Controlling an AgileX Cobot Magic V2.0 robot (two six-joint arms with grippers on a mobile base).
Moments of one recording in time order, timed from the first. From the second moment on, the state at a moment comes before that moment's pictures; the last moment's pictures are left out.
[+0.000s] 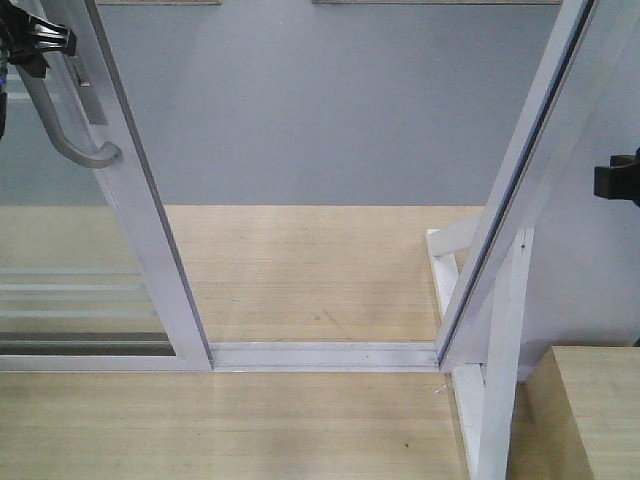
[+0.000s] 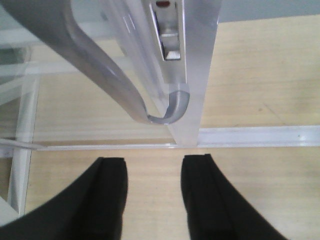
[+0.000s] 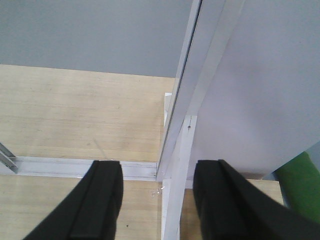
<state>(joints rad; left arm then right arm) -0.06 1.78 -1.79 0.16 1.07 -0.04 0.19 0.98 -0.90 -0.29 0.71 0.28</state>
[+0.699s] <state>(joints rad) -0.06 1.26 -1.18 -0.17 0.56 0.20 0.19 0.98 -0.90 -0.29 0.71 0.28</state>
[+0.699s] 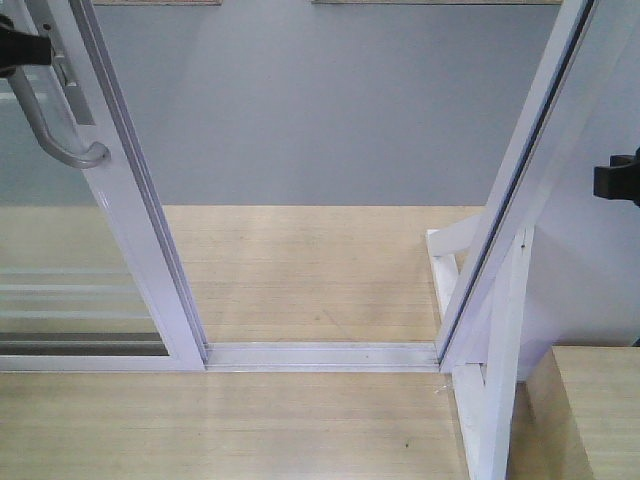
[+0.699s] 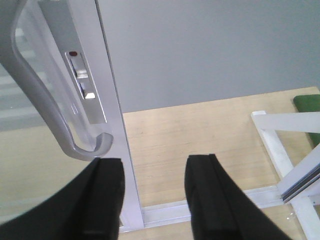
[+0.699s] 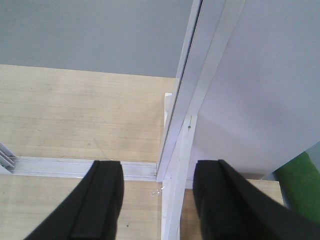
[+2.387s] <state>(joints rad) 0.03 0.21 -0.18 0.04 0.16 0.00 0.19 0.98 -0.90 -0.29 0.72 0.28</state>
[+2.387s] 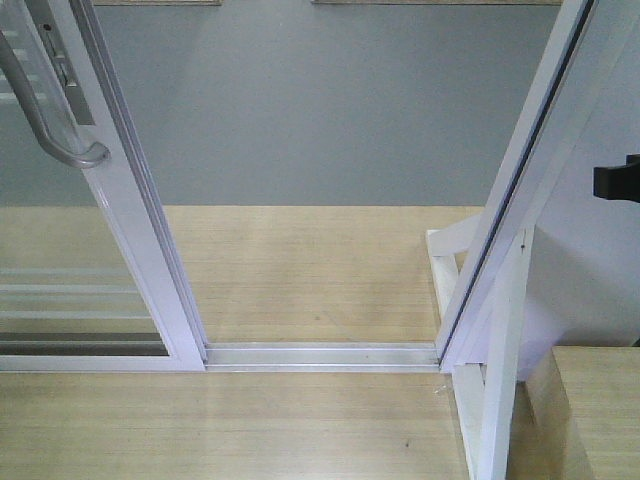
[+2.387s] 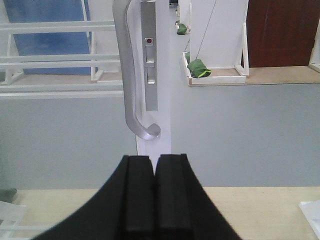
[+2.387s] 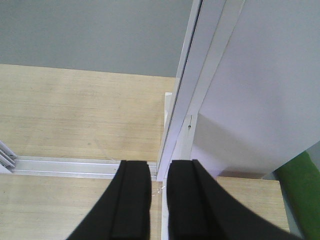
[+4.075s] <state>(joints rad) 0.03 -0.01 0.03 0.05 0.06 -0.14 0.14 0.87 -0.75 -0.31 0.63 0.28</state>
